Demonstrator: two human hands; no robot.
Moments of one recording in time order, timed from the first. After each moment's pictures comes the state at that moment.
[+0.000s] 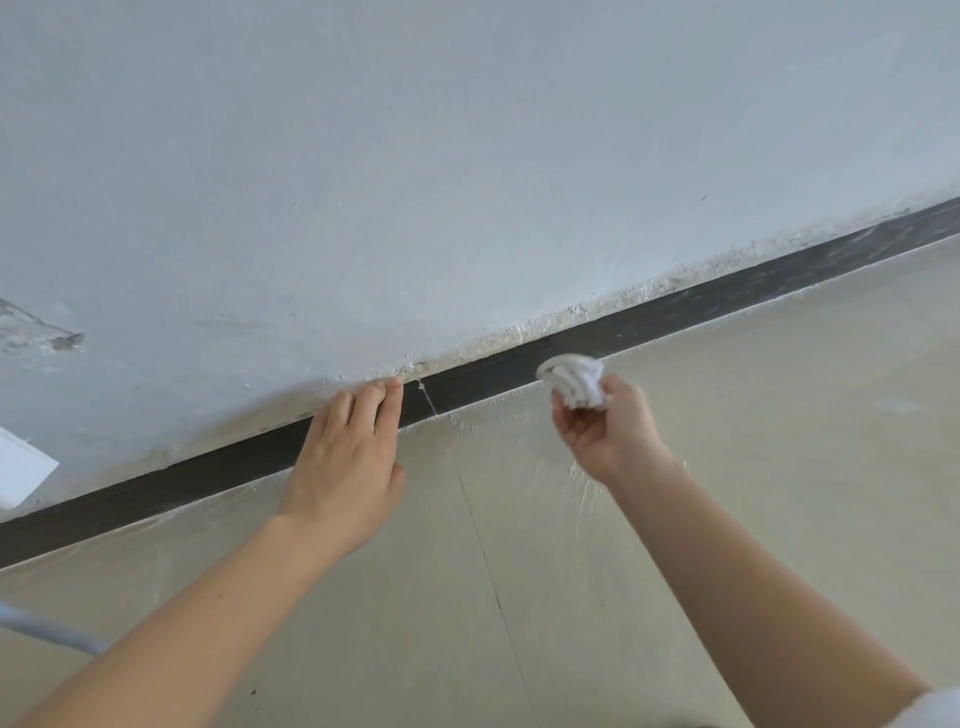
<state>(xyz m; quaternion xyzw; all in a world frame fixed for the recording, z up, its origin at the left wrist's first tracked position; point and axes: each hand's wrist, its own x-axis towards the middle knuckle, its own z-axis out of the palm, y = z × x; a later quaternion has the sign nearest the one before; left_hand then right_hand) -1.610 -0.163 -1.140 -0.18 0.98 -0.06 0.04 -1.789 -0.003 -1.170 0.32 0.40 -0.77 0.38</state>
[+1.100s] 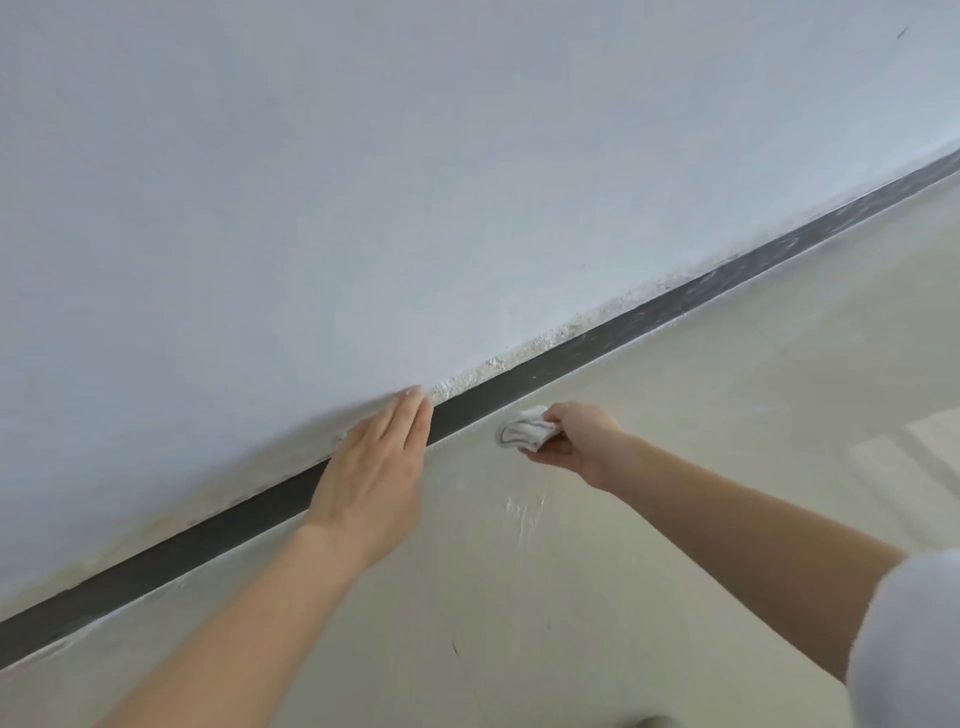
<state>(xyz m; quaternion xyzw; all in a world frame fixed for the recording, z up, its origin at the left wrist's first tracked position) -1.677 -0.136 -1.116 -0.04 1.00 -0.03 -0.03 -1.831 0.031 -1.144 0.25 0.64 -0.60 0.40</state>
